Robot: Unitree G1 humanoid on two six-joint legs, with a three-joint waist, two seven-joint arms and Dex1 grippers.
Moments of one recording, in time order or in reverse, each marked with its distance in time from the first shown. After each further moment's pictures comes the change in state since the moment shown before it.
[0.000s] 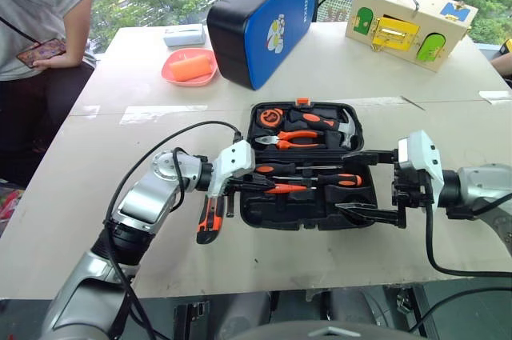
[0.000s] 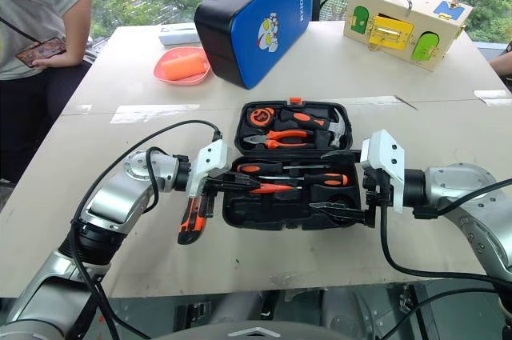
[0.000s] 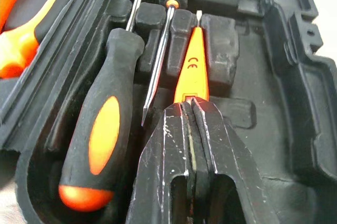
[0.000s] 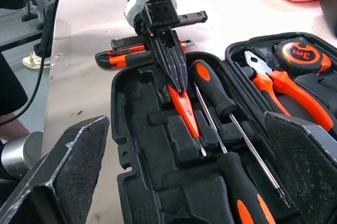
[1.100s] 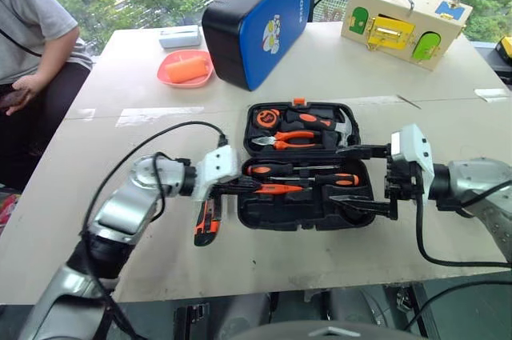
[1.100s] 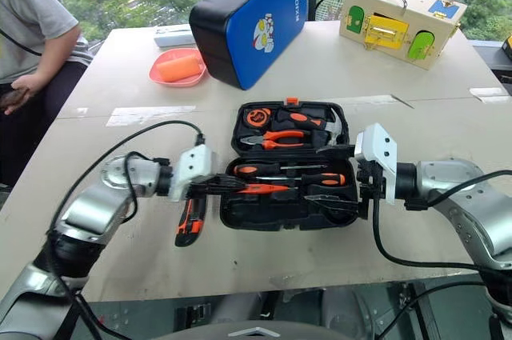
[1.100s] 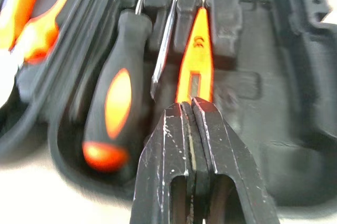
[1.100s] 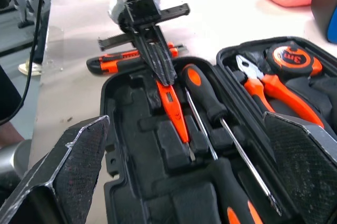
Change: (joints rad) left arm 0.120 0.117 0.186 -0.139 -0.115 0.085 0.047; right arm -0.107 0.055 0.057 0.084 -0.036 -0.019 0.032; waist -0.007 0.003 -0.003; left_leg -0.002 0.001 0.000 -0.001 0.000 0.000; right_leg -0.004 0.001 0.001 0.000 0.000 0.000
